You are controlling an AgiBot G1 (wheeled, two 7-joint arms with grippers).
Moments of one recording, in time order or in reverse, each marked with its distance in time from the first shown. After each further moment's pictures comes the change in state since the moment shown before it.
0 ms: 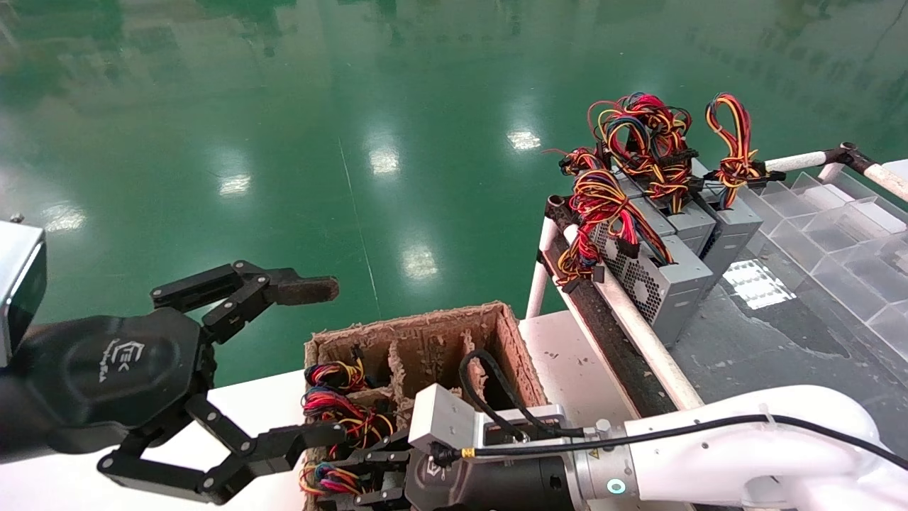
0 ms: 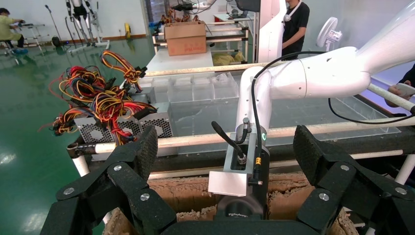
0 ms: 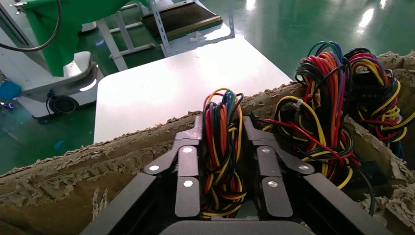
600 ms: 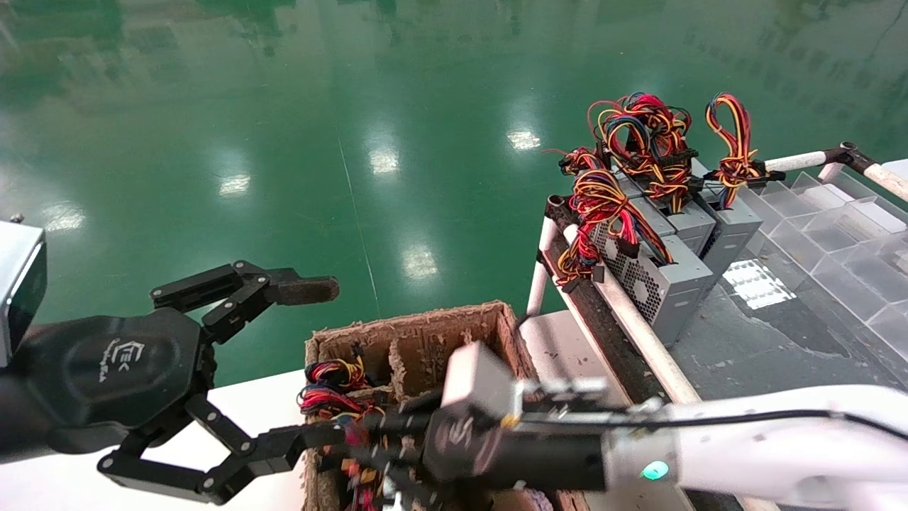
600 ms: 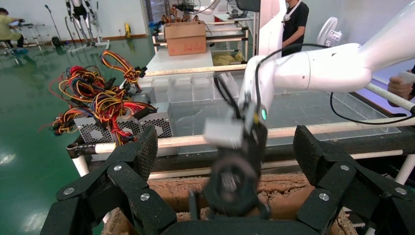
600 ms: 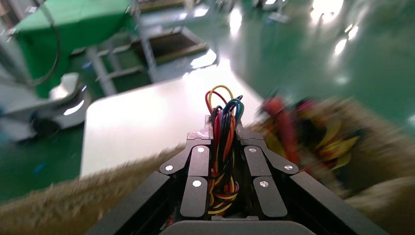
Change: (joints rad) left arm 0.000 0.000 0.000 0.000 0.000 0.000 0.000; right arm -0.025 0.087 0.090 0.105 0.110 0.019 0.022
